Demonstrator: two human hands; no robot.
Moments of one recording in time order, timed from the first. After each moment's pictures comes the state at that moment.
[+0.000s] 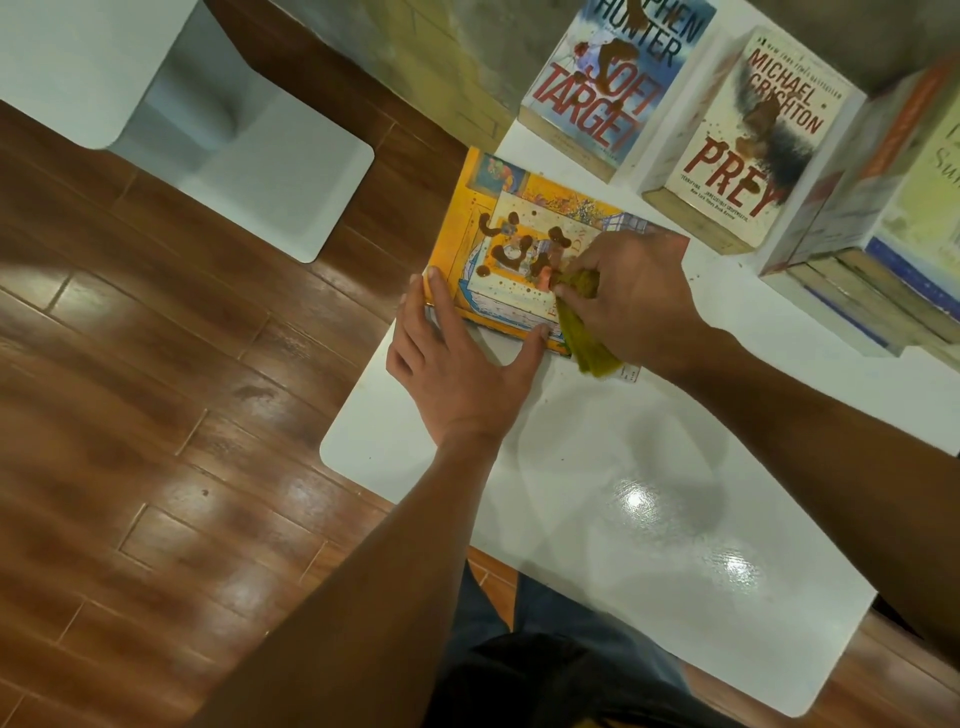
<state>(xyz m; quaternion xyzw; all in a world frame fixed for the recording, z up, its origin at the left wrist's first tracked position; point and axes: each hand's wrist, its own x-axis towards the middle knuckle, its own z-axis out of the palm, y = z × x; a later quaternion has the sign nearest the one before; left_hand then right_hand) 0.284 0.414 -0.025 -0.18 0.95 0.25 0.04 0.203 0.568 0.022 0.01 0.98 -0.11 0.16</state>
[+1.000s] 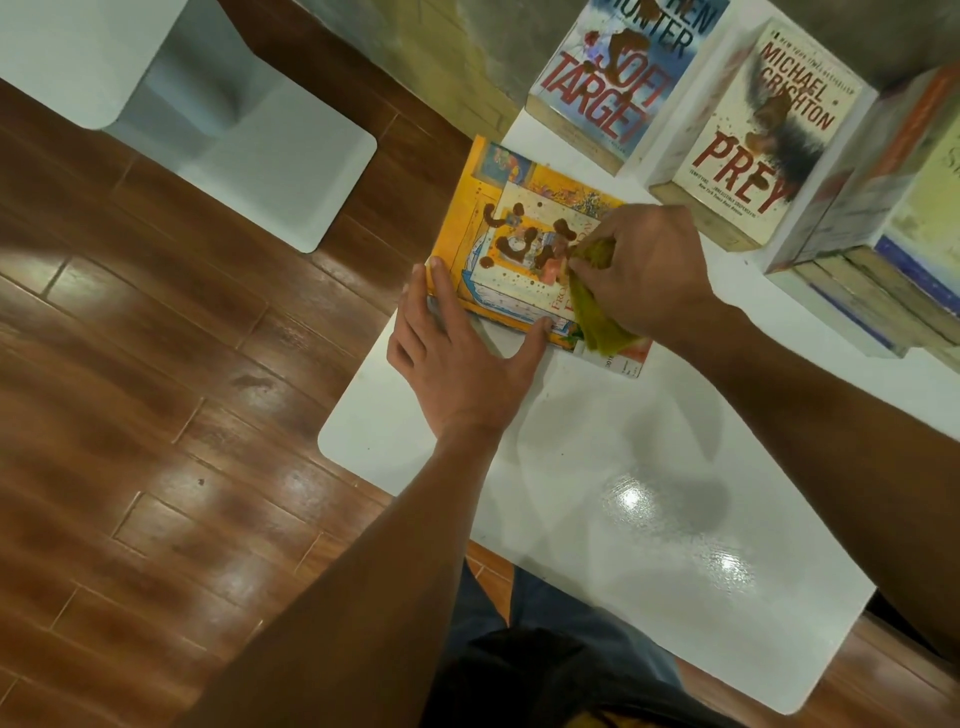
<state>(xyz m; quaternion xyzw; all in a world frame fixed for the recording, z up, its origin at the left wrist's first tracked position) 0.283 0.414 -0.026 -0.19 0.95 0.26 0.05 0.190 0.570 0.020 0.03 0.98 -0.11 0.15</state>
